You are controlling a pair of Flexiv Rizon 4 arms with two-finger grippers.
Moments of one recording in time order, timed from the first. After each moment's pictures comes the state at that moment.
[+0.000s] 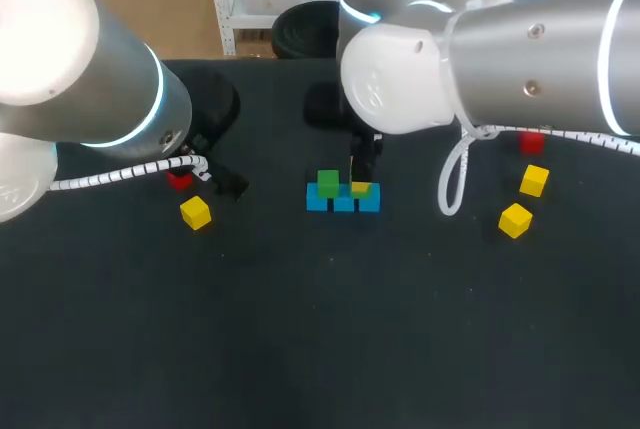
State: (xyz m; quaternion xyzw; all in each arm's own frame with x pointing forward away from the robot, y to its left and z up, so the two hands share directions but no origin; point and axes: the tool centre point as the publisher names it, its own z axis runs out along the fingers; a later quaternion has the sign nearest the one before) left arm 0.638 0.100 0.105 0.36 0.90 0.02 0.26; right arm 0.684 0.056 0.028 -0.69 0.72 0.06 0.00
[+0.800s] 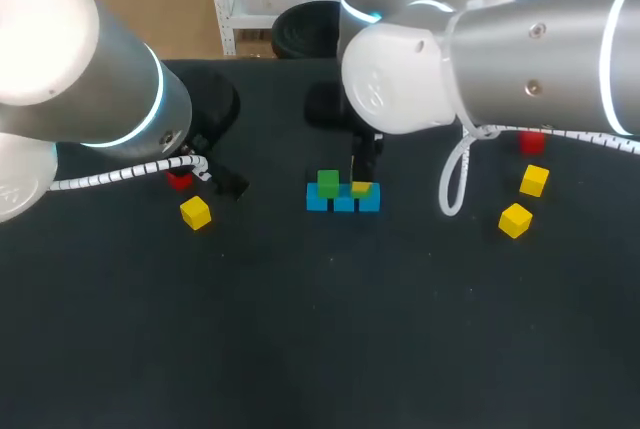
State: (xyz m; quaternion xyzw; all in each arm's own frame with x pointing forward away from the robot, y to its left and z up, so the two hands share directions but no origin) left arm 0.638 0.100 0.105 0.36 0.90 0.02 0.26; right arm 0.684 0.055 0.029 -0.69 0.72 0.06 0.00
